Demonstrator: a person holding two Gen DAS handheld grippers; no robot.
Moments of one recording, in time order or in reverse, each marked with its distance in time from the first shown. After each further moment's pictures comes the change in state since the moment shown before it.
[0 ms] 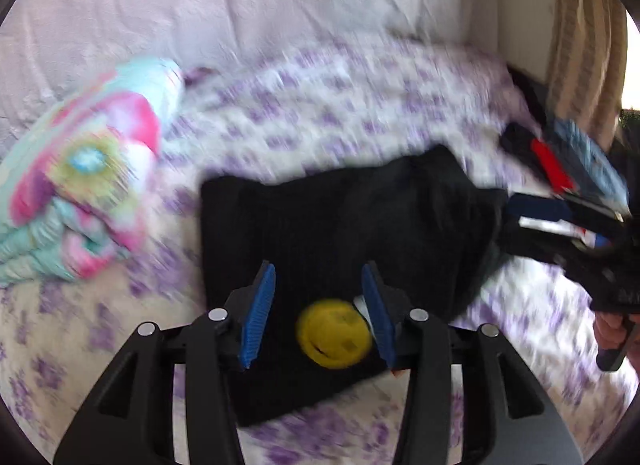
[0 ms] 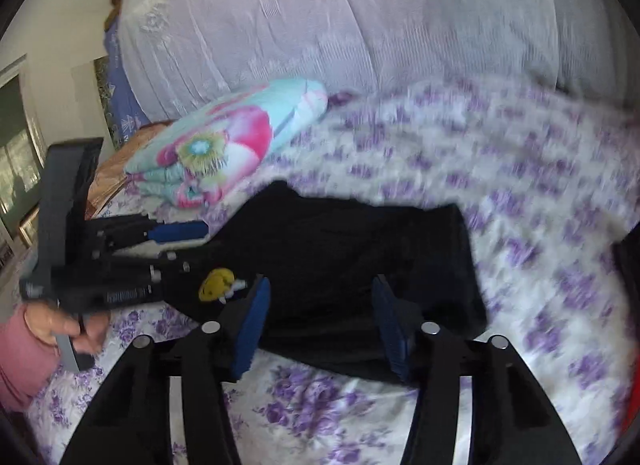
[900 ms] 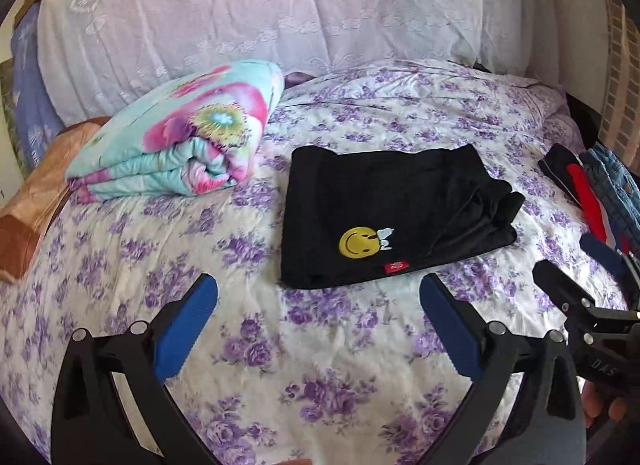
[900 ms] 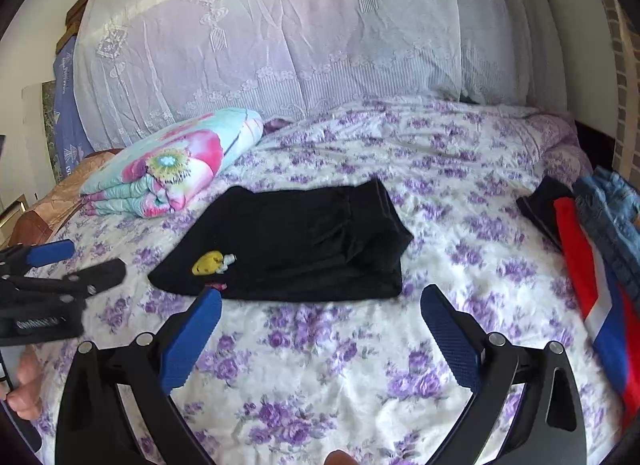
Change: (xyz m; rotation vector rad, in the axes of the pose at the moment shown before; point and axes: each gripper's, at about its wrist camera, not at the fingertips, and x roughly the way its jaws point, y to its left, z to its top) left arm -0.116 -0.040 -0.062 -0.212 -0.101 0.321; right arm -0.081 0.039 -0.067 0.084 -0.170 -0.307
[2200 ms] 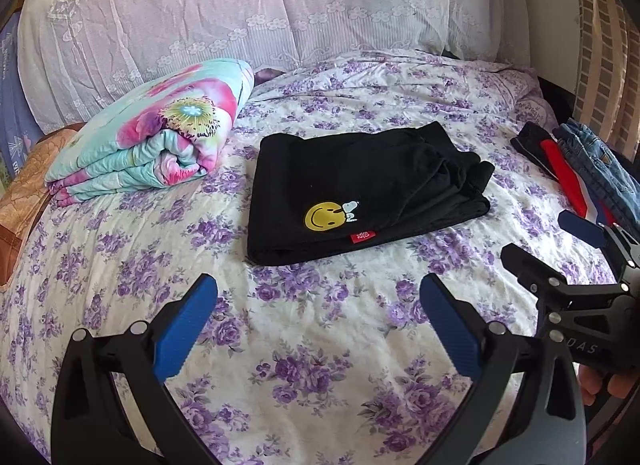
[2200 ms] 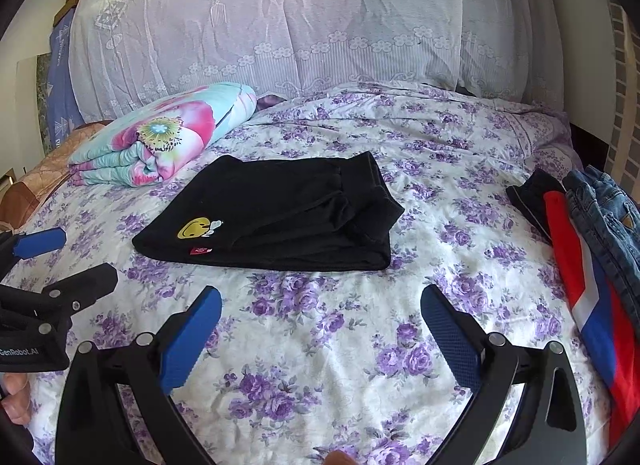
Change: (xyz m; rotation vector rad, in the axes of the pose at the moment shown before) left arm -0.004 -0.019 -0.023 0.076 0.000 -0.077; right arm 0.000 0.007 -0.015 -0.059 0.046 -0.054
